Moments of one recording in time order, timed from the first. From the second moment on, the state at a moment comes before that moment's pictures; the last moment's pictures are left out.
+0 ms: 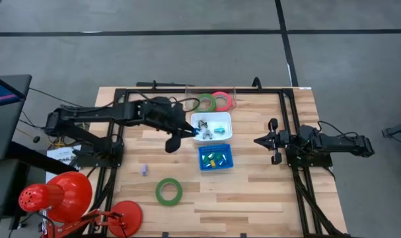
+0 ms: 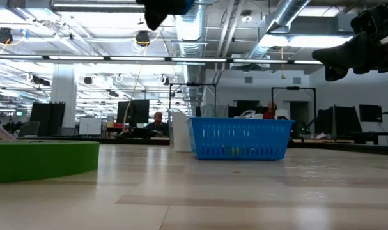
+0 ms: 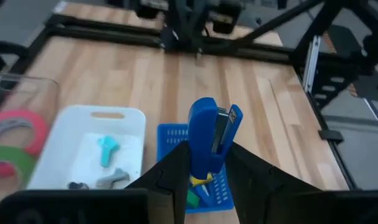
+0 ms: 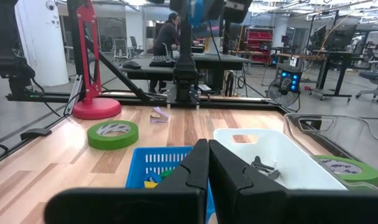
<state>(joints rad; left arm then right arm) 0.09 1.33 1.20 -0.41 0.14 -0.08 0.01 0.00 0.01 0.01 0.03 -0.05</state>
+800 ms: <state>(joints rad) 0.07 1.64 1.20 -0.33 0.19 -0.06 0.01 0.00 0.01 0.01 0.03 -0.05</state>
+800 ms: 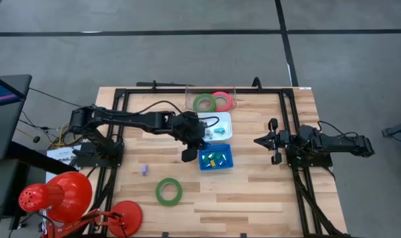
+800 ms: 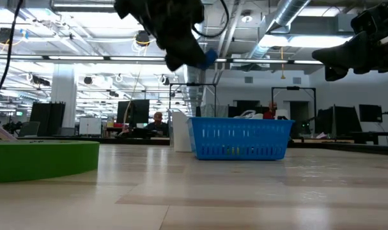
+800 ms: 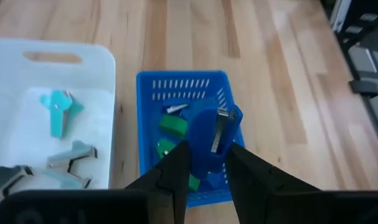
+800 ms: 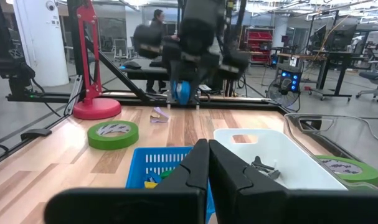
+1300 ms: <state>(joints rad) 0.07 1.77 1.20 -0.33 0.21 -0.06 0.01 0.00 0.01 0.01 0.03 -0.05</state>
